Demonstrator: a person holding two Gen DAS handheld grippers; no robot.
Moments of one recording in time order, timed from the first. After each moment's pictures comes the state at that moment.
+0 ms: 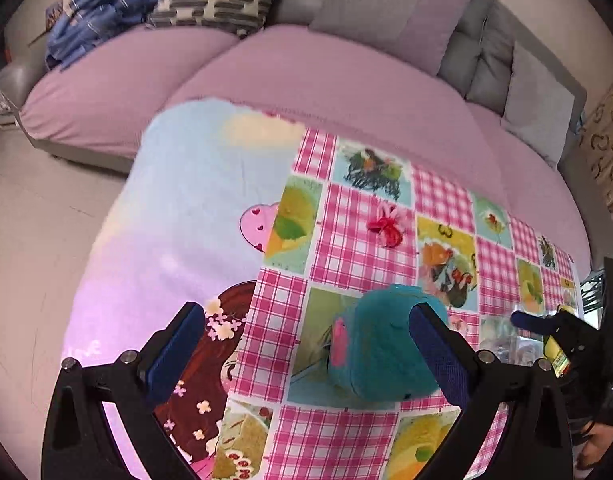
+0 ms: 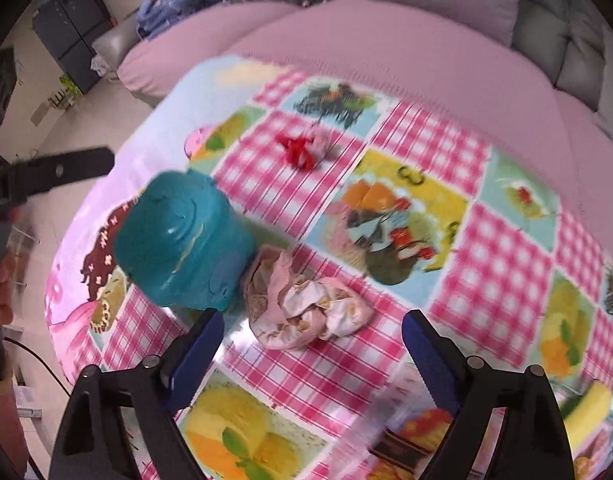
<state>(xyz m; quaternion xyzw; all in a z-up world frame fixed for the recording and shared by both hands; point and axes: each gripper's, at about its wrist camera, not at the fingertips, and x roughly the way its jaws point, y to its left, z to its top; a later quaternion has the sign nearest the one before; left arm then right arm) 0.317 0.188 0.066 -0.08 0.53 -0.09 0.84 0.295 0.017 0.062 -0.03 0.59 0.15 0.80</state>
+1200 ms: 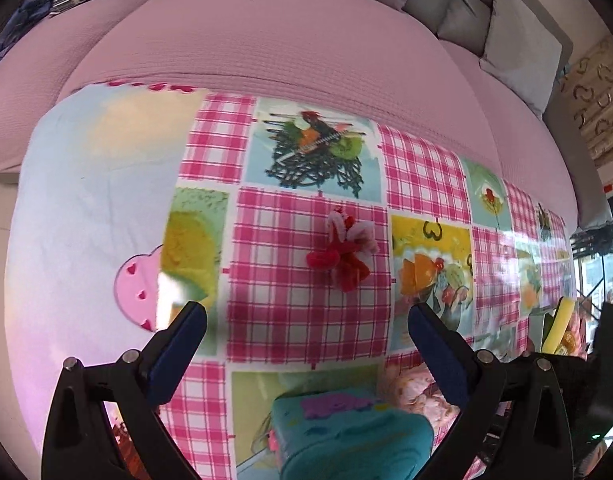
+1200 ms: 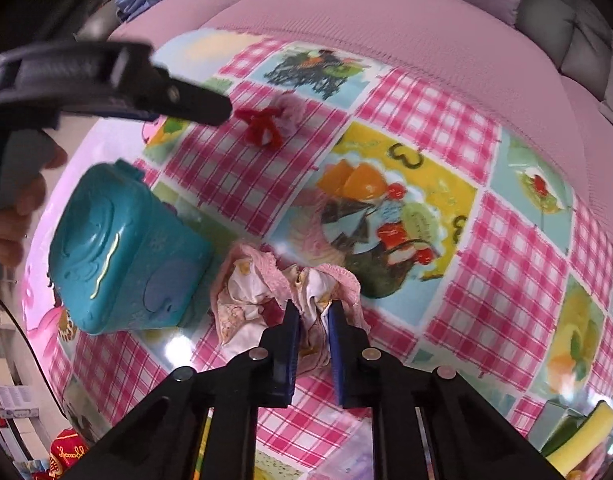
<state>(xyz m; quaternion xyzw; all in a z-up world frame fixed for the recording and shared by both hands) 0.416 0.113 0.006 -0.04 0.61 -0.18 0.77 0.323 0.012 0.027 -0.04 0.61 0.12 0.78</state>
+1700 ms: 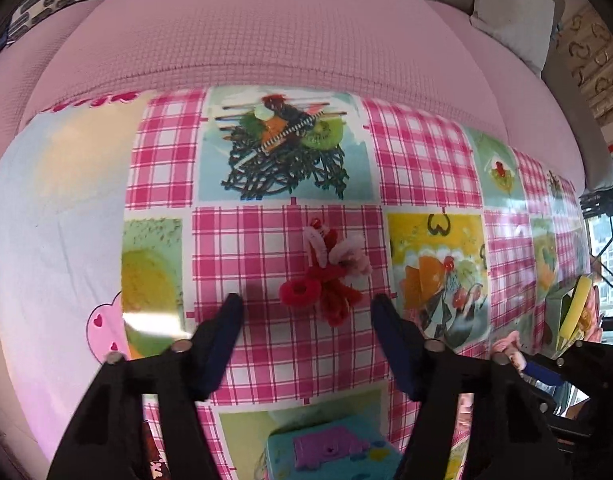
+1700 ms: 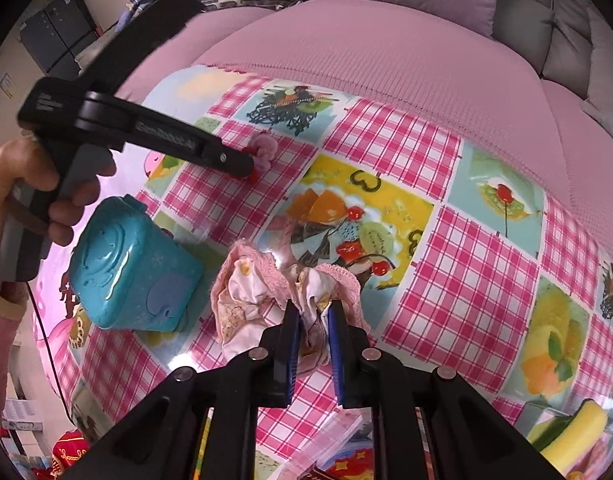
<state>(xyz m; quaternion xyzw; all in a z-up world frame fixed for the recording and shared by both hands) 0.451 0.075 -0.017 0.02 0.65 -0.21 0.73 0.314 -0.018 0.055 -0.02 0.58 0.12 0.81</state>
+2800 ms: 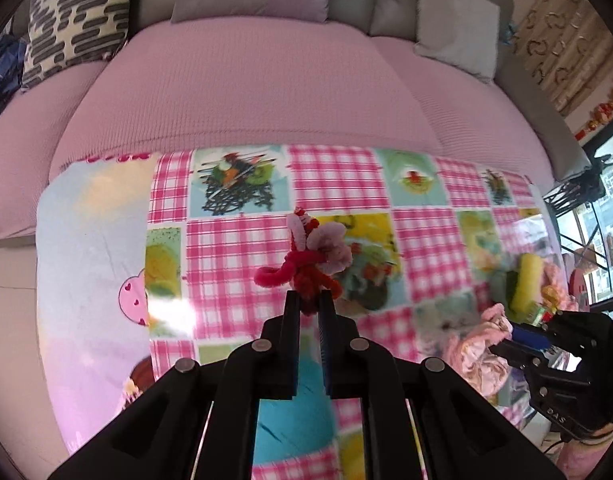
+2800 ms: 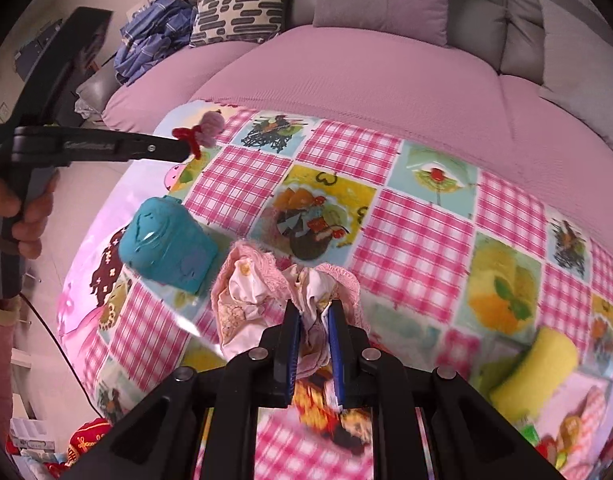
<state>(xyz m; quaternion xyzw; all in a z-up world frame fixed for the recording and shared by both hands) 0.373 0.069 0.091 0.03 0.57 -0.25 0.78 0.244 -0.066 0.121 0.02 0.55 0.10 0.83</state>
